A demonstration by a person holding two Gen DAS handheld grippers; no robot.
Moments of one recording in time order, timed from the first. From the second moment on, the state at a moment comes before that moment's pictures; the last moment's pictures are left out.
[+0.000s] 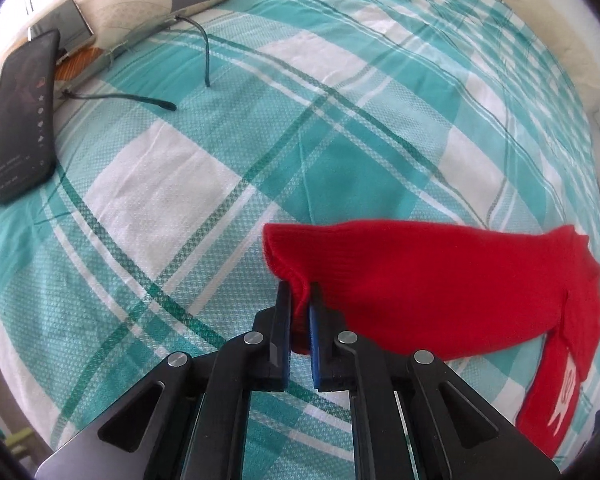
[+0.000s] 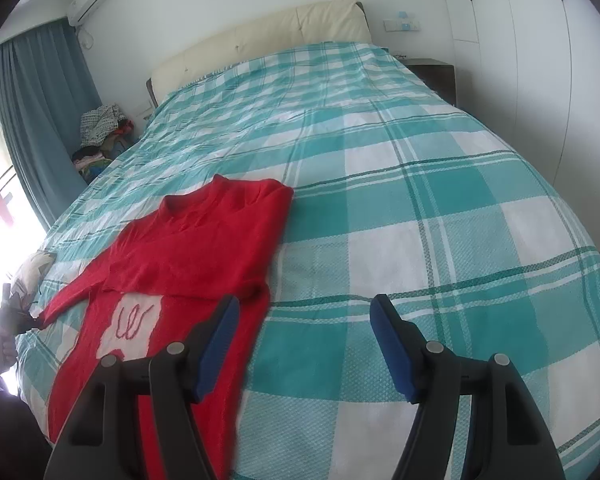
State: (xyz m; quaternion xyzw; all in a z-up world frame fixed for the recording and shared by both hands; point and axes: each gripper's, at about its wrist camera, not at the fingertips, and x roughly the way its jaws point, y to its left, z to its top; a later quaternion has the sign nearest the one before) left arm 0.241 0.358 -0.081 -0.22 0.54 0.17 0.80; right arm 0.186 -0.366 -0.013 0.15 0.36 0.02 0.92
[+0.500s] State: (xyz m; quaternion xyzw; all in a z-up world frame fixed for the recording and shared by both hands) left arm 0.328 0.070 0.131 -0.01 0.40 -0.07 0.91; right arm 0.182 -0.377 -0.002 0.18 0.34 0.03 0.92
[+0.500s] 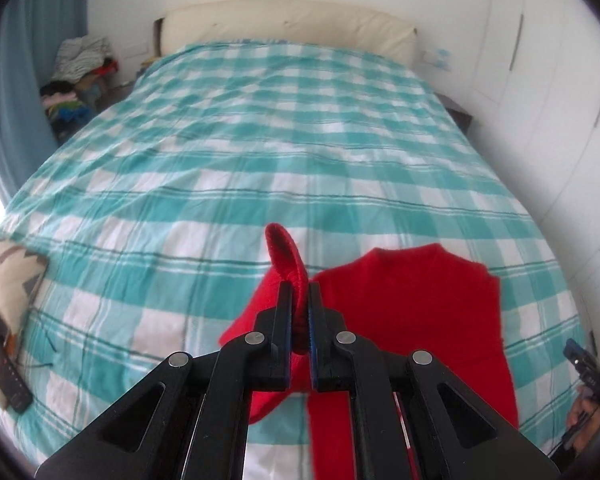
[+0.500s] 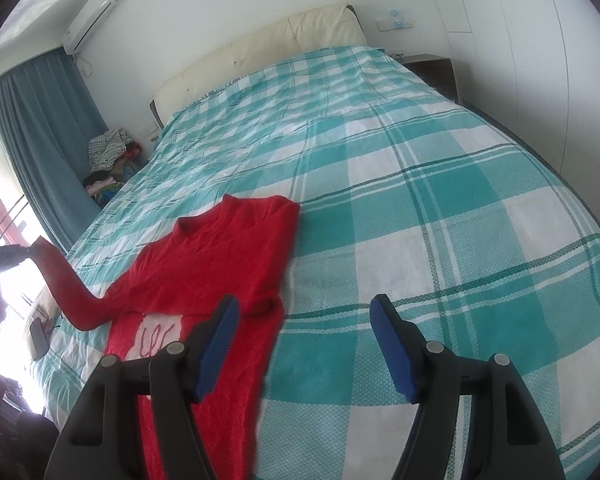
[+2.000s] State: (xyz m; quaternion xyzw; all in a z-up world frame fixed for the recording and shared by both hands) left arm 0.219 0.054 -0.015 0.05 0.39 0.06 0.92; right arm 0.186 -0.346 0.000 0.09 0.33 0.01 0.94
